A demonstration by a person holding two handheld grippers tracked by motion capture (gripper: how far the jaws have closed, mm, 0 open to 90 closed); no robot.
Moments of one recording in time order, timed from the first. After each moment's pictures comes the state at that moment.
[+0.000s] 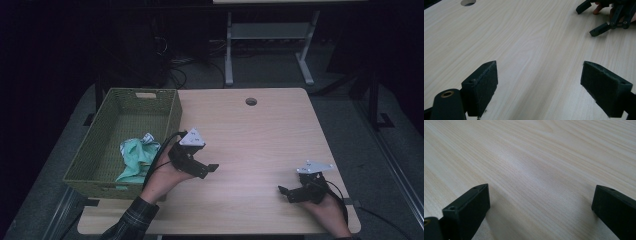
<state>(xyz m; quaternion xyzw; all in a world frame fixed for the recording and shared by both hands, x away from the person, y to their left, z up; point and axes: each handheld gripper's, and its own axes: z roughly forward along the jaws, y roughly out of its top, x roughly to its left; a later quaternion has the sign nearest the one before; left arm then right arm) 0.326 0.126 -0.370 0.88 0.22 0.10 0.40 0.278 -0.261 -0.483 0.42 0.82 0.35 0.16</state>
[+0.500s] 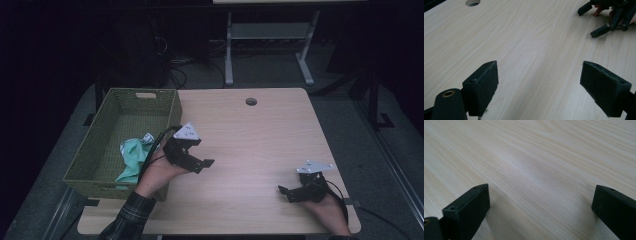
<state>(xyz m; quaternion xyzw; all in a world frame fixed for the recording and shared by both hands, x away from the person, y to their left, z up) 0.334 0.140 -0.358 0.88 0.23 0.09 0.40 0.278 -0.261 -0.483 0.42 0.82 0.35 0.16</state>
